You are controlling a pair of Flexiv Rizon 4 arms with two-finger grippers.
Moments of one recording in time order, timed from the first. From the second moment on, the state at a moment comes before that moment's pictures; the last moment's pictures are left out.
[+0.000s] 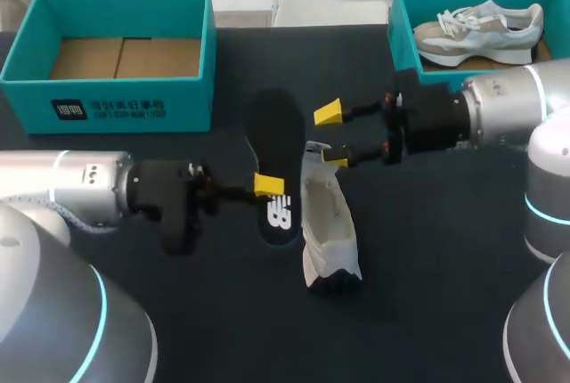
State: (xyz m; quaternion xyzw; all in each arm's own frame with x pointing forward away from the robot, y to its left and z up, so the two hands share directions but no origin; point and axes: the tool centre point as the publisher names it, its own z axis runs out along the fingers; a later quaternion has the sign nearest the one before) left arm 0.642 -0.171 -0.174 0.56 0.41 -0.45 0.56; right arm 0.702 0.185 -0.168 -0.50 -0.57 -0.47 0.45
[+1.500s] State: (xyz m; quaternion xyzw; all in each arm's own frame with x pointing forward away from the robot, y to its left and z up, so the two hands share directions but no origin) left arm 0.673 -0.162 -0.172 0.56 0.49 -0.40 0.53; right arm 0.714 0.189 -0.201 -0.51 -0.55 -0.45 0.49
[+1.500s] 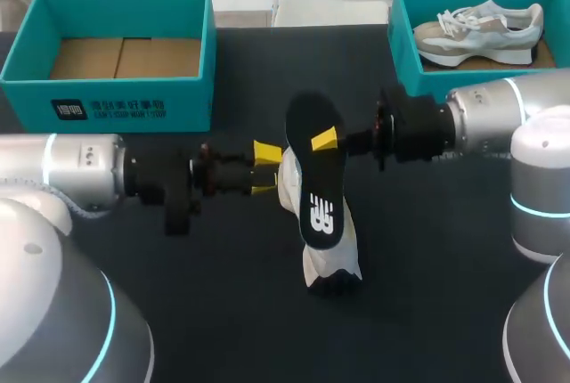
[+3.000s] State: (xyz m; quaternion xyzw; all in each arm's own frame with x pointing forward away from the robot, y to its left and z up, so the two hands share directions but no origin) left arm 0.695 -0.189 -0.153 0.61 0.70 -0.26 0.26; right arm 0.712 0.199 -0.216 -0.52 -0.54 -0.44 0.50
